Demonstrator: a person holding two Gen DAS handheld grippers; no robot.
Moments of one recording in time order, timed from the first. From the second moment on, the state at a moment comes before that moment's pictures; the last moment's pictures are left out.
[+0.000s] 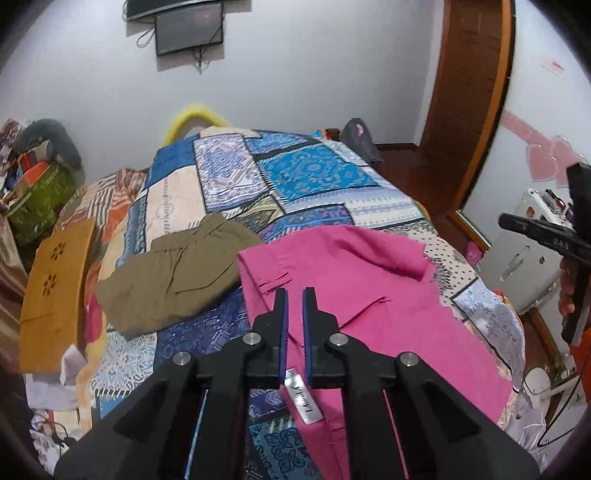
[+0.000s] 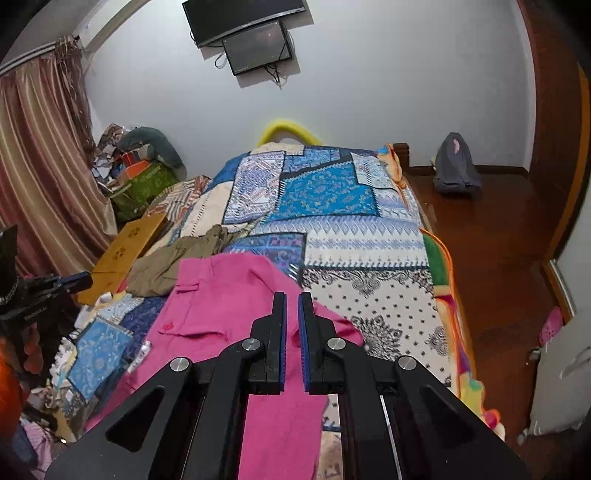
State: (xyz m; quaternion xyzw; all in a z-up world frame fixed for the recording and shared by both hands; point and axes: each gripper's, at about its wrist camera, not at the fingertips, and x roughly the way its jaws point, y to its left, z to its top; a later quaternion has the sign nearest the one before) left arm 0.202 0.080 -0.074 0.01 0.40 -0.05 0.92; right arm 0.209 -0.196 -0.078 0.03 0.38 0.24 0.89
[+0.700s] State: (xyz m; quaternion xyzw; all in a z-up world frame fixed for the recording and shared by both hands) left arm 0.356 0.126 -0.195 -0.02 0.47 -0.02 0.88; right arm 0.338 -0.162 -0.203 -0.02 0.46 0.21 0.86
